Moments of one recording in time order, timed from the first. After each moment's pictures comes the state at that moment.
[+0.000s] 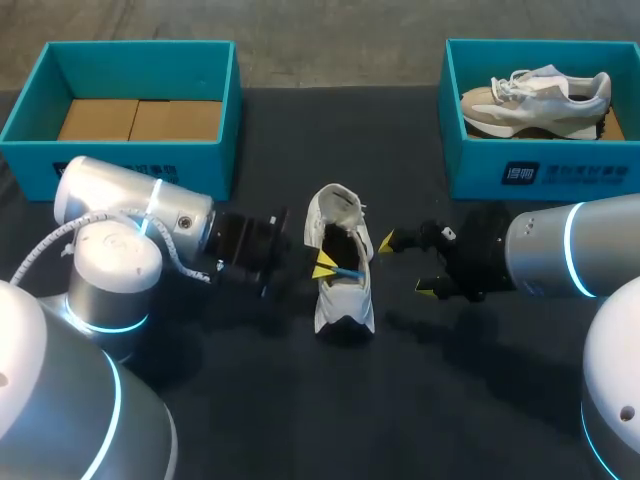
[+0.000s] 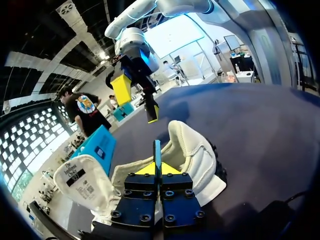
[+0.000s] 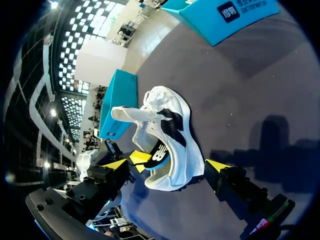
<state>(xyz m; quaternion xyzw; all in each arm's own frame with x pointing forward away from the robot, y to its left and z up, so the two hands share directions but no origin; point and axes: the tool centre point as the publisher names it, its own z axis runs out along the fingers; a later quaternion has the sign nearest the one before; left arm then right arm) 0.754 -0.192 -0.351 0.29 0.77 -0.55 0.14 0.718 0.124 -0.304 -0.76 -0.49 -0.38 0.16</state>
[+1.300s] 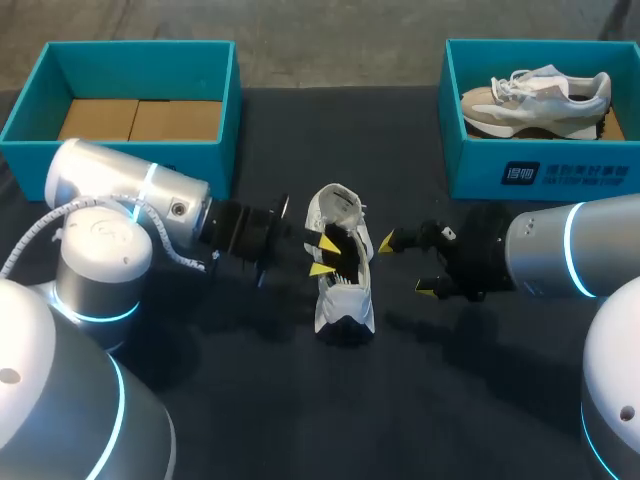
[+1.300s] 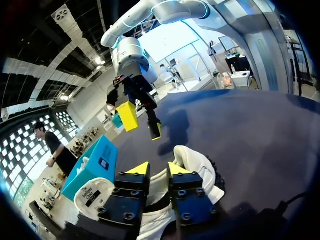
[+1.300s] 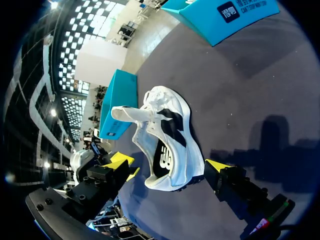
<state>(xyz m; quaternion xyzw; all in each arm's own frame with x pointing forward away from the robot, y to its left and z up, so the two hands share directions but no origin) 0.743 -0.190 -0.315 0.32 0.76 -0.55 0.14 0.718 0.124 -0.304 -0.76 -0.49 -0.38 0.16</state>
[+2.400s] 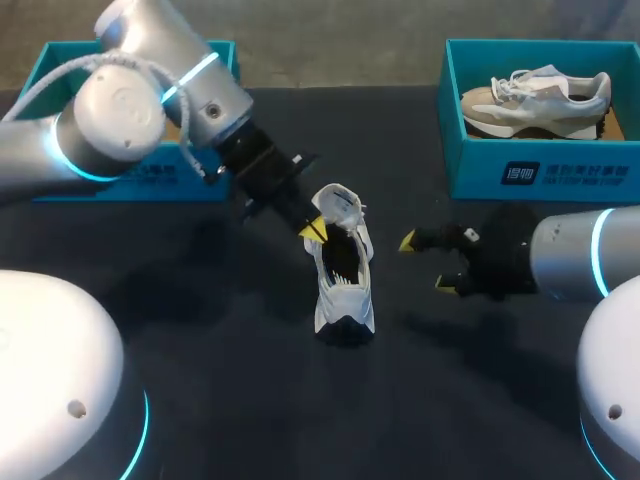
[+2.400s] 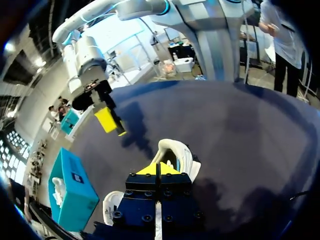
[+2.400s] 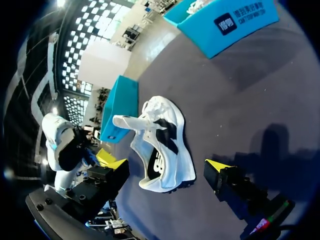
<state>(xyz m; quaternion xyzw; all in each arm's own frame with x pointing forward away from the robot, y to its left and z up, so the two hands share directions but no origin) 0.760 -0.175 -0.283 0.52 0.76 -0.39 0.00 0.718 0.089 -0.297 -0.76 -0.50 -0.40 0.13</state>
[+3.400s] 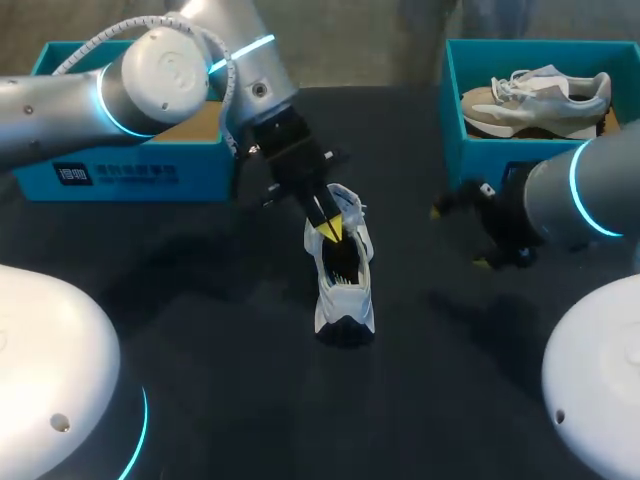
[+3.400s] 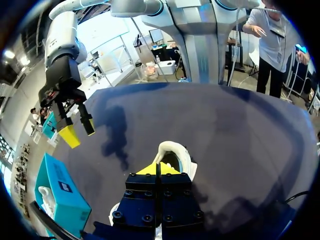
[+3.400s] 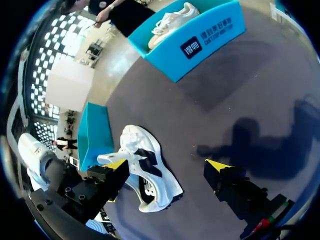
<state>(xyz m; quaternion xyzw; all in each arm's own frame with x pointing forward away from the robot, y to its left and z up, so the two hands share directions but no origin) 0.760 -0.194 -0.284 0.55 0.75 -0.35 -0.07 0.754 0.047 -0.275 -0.86 -0.42 -0.30 0.06</state>
